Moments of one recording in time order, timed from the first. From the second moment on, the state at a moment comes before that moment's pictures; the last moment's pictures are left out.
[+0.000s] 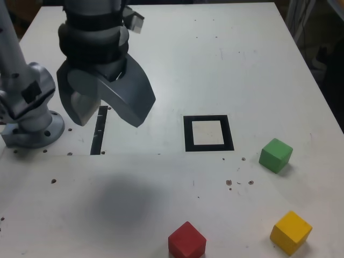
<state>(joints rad) -0.56 1.62 -1.34 1.41 -0.04 -0.22</state>
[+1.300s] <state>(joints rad) -0.87 2.21 -1.87 1.49 0.13 0.04</state>
